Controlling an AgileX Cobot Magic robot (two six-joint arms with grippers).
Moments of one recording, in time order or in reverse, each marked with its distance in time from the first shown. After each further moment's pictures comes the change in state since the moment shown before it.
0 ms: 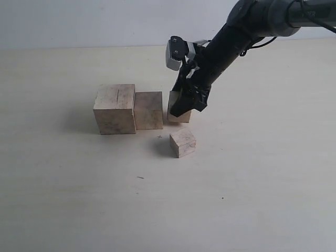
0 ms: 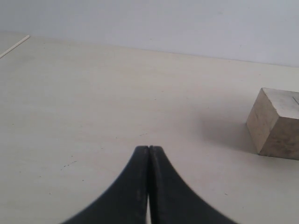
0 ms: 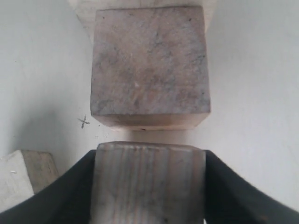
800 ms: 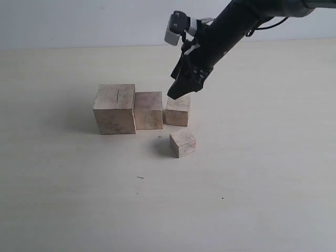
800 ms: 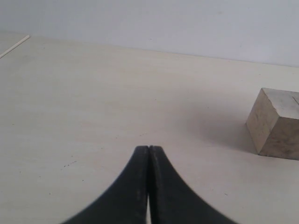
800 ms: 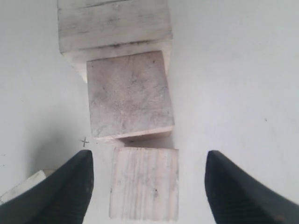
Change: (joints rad) left arm 0.000 0.000 0.000 0.000 0.000 0.000; right arm 0.000 -0.109 0.000 -0.016 -0.013 0.176
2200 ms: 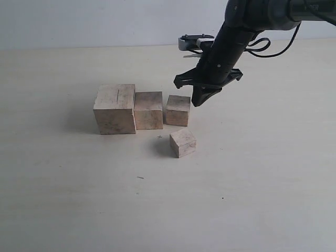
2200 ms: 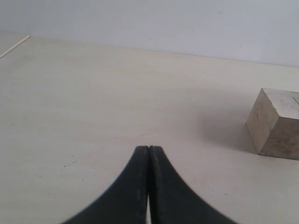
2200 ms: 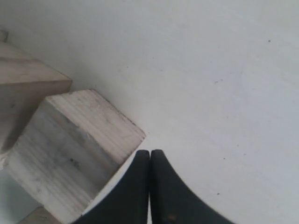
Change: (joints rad) left arm 0.000 0.000 0.000 0.000 0.000 0.000; right arm 0.020 0.072 0.000 -0.339 -0.066 1.113
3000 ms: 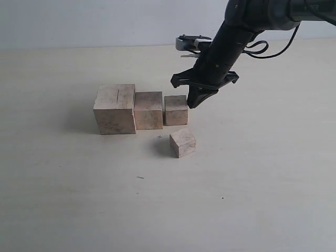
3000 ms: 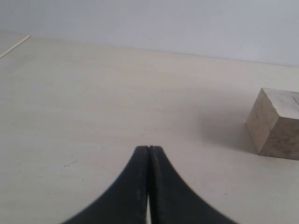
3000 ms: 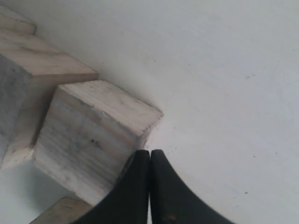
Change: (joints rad) left arm 0.000 0.000 0.000 0.000 0.000 0.000; right arm 0.000 0.000 0.000 0.070 0.034 -0.041
